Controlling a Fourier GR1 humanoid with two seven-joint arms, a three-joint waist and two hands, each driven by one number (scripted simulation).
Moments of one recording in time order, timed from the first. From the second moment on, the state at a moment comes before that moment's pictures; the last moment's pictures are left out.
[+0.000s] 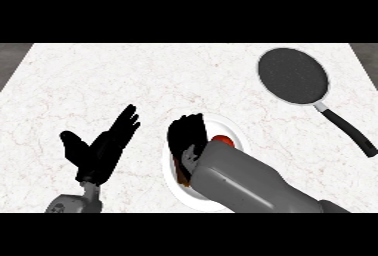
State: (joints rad) left arm -0.08 0.13 -0.17 -1.54 0.25 0.00 0.22; right arm -0.87 -0.05 0.85 -1.17 0.42 0.58 1.01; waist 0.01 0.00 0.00
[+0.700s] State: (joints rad) left arm -0.04 0.14 -0.14 -1.58 0.26 -0.03 0.22; right arm -0.83 -0.05 0.88 -1.13 0.56 0.61 1.03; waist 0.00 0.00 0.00
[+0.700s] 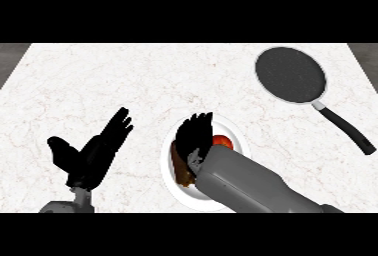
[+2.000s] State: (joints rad) left arm -0.06 0.10 -0.12 -1.56 0.23 -0.05 0.23; right arm -0.75 -0.07 0.77 -1.04 0.98 0.52 0.80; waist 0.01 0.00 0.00
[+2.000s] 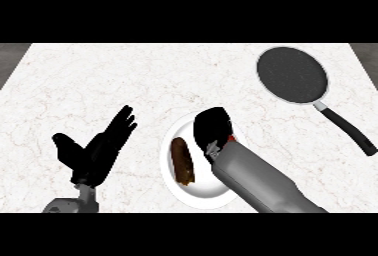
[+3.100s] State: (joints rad) left arm -0.07 0.09 -0.12 -1.55 0.22 -0.05 0.23; right arm -0.87 -0.02 0.37 -1.14 1.12 -0.31 1.03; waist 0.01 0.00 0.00
